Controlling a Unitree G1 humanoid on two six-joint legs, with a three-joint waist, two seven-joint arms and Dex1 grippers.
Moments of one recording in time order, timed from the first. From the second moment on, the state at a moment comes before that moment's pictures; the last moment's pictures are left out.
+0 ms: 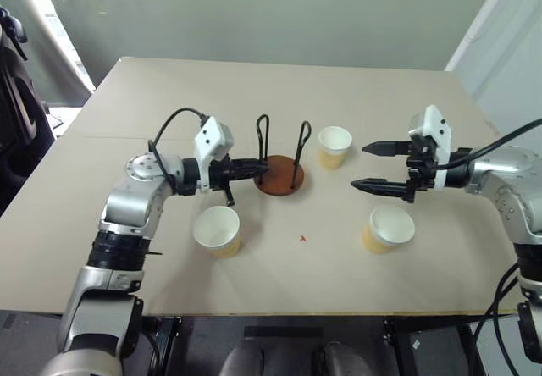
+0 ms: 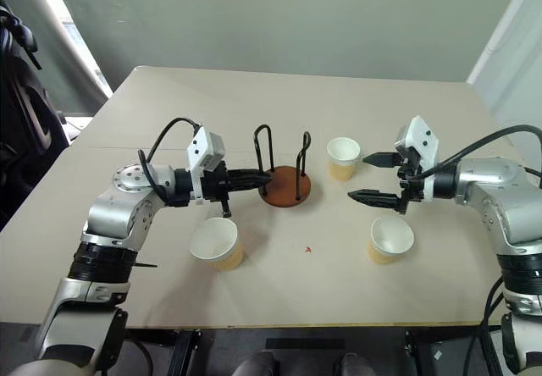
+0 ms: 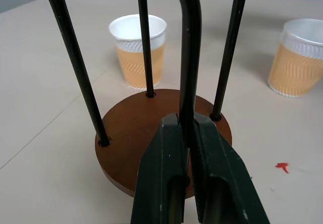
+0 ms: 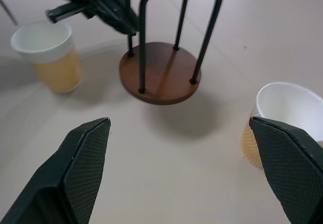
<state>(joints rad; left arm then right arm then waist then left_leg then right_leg) -0.70 0.61 -0.05 0.14 -0.33 0.43 -1.12 -0.64 -0.86 0.00 -0.14 0.50 0.68 1.13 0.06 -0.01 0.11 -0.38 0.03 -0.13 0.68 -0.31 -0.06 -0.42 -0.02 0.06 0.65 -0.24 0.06</state>
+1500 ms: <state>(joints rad) -0.70 0.55 -0.17 0.10 -0.32 0.46 -1.19 -0.59 -0.95 -0.03 -0.14 0.51 0.61 1.21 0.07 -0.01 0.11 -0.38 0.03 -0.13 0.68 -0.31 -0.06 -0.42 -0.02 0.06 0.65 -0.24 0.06</state>
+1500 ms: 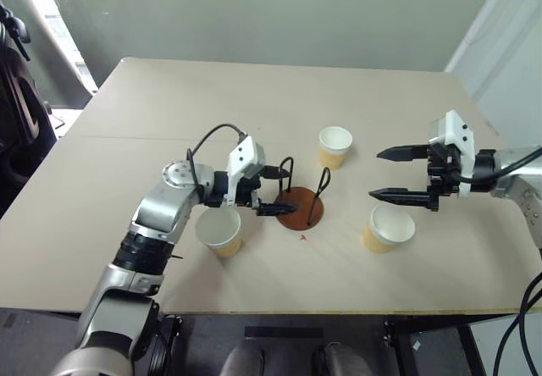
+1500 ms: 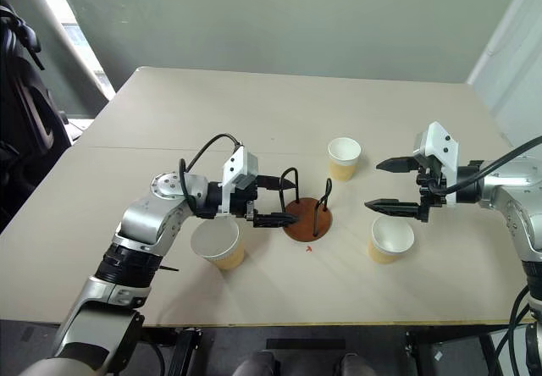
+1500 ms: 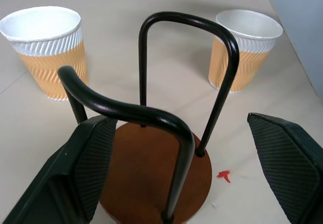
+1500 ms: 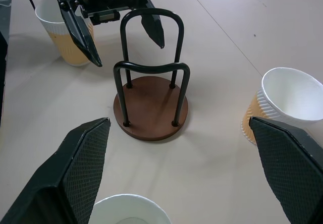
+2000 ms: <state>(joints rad) -0.73 0.66 -0.19 0.20 -0.22 0.29 -1.27 -0.58 -0.94 -0.02 -0.13 0.50 0.61 1.22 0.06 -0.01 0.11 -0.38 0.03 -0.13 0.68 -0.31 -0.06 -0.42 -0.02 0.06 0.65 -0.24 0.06</state>
